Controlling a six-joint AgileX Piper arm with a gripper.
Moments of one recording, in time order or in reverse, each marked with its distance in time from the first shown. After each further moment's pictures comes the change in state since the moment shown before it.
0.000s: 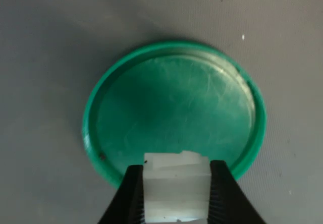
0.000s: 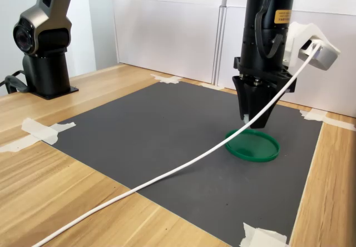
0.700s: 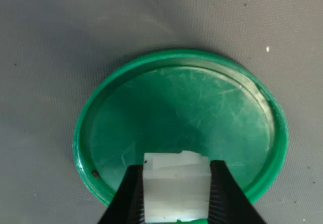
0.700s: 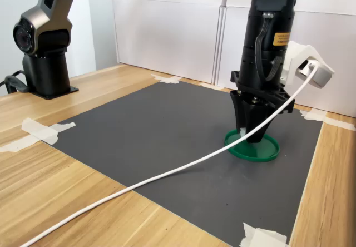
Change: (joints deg) arm -0.3 2.0 0.0 0.7 0.0 -3.8
